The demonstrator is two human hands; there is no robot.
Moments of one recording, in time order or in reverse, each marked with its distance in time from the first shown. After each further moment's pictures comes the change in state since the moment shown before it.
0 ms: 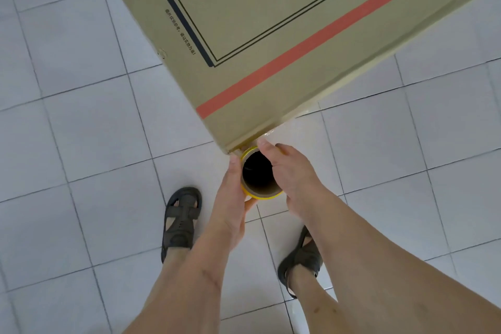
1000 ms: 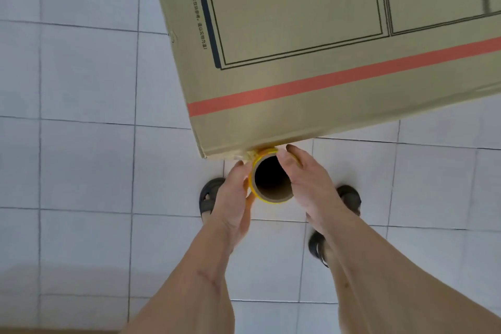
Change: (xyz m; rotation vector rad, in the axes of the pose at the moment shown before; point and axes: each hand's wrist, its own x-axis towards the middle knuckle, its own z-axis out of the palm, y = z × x) left_hand 0.015 0.001 0.076 -0.353 0.079 -0.021; right_hand 0.029 -0.043 -0.076 -0.392 -0.089 -0.200
